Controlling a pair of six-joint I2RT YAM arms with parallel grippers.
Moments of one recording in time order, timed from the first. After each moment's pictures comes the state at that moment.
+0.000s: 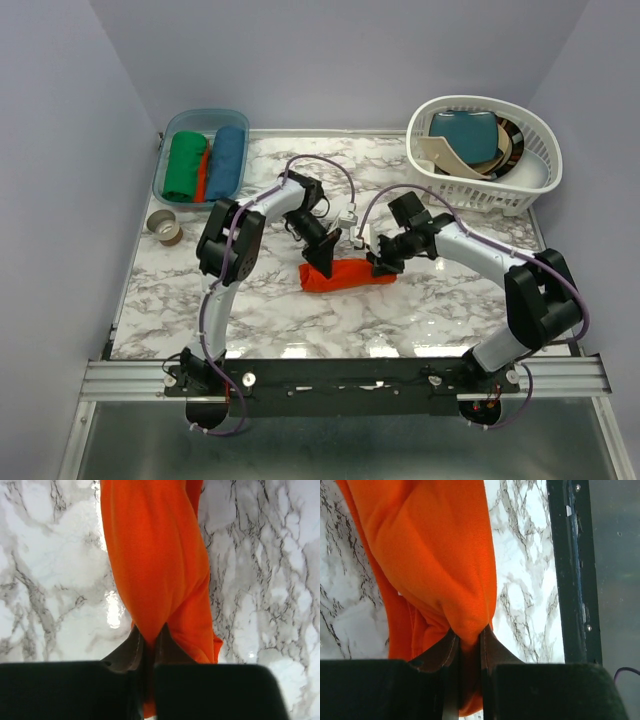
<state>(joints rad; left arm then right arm) -0.51 2.23 1.71 -1.33 1.01 1.12 0.50 1.55 0.95 -0.54 -0.58 -0.94</state>
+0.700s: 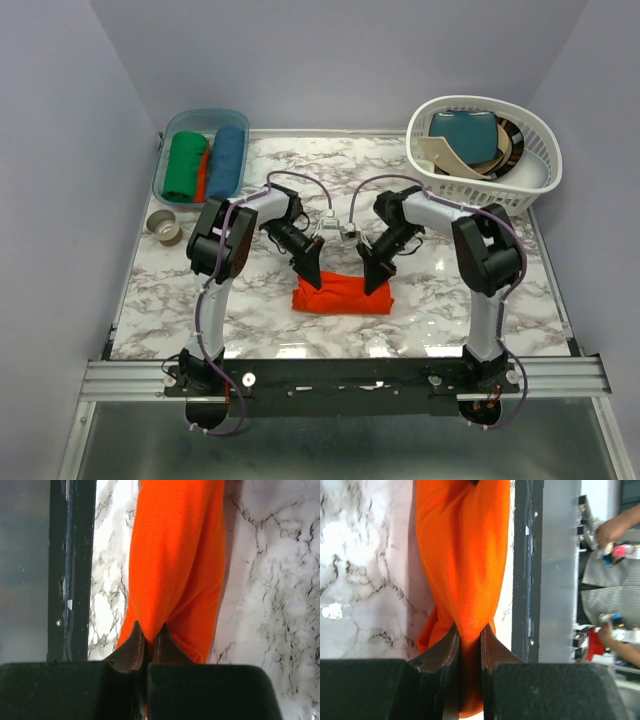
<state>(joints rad) -0.44 2.17 1.50 -1.32 1.13 0.97 0.47 1.97 1.34 -1.17 -0.92 -1.12</state>
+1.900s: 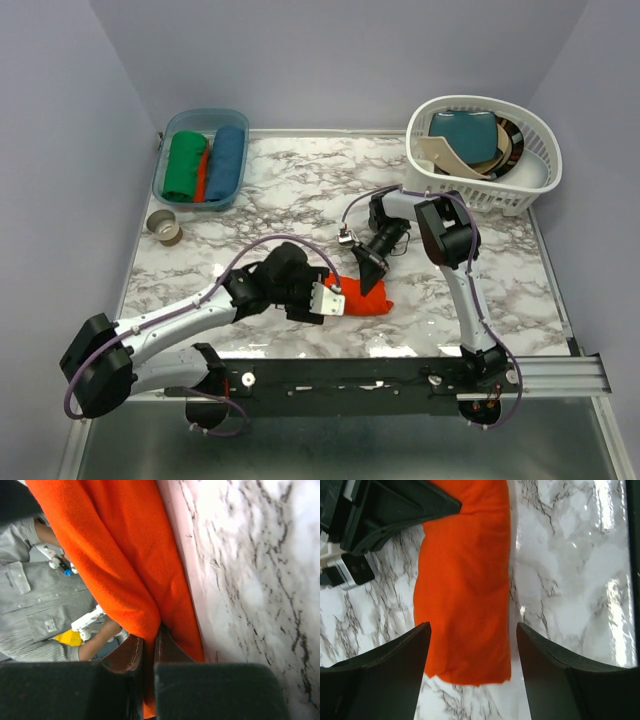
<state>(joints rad) -0.85 1.10 0.71 -0.42 0.37 0.82 0.44 2.45 1.66 -1.52 -1.01 -0.84</state>
